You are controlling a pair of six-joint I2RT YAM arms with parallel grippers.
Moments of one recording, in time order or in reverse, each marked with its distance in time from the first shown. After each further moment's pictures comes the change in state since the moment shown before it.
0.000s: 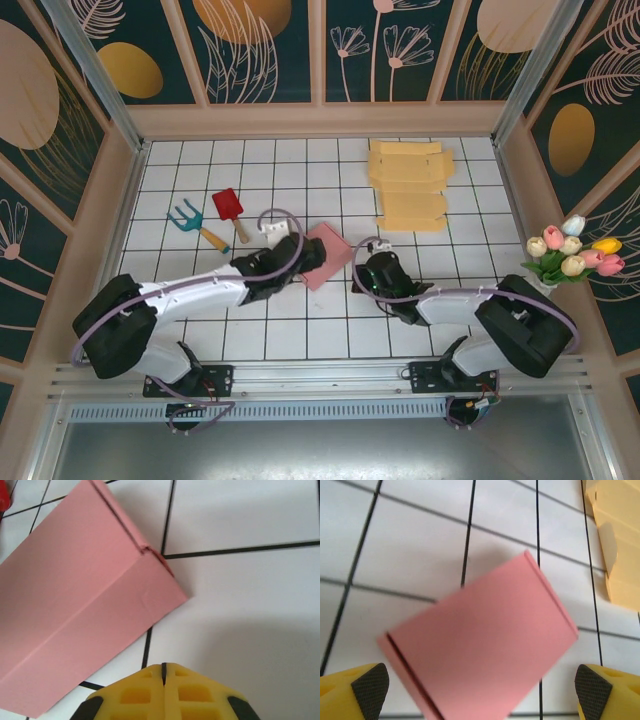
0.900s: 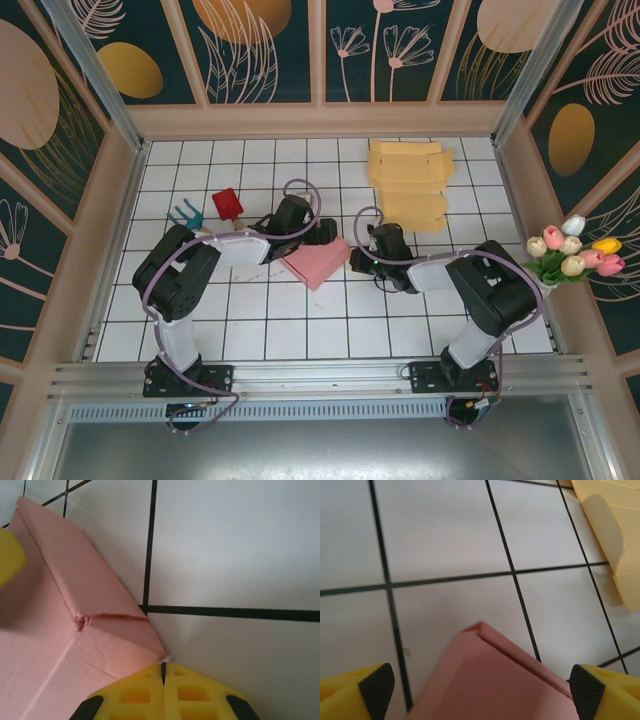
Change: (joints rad) left arm 0.219 0.443 0.183 0.332 0.476 0.403; right arm -0.217 0.291 0.208 0.013 -0.343 -0.005
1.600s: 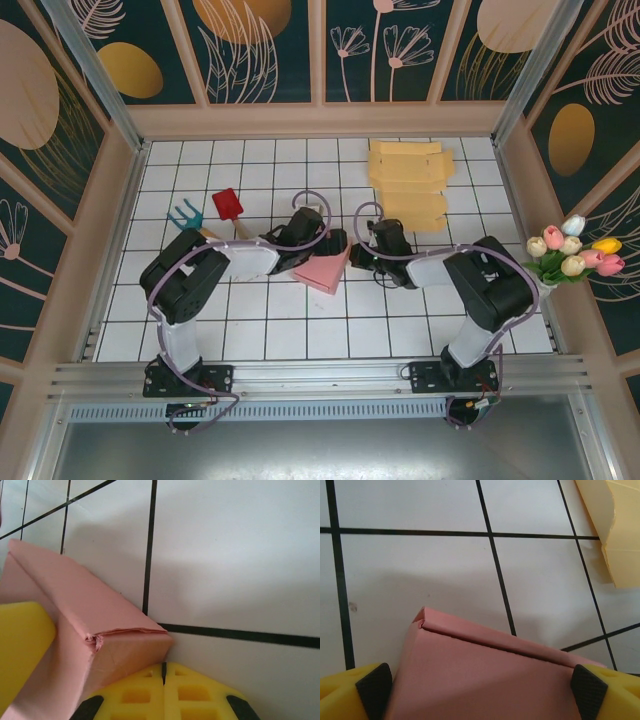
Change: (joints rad) left arm -0.097 -0.014 -0.005 -0.026 -0.113 -0.111; right arm -0.018 -0.005 0.014 -0.018 -0.008 -0.008
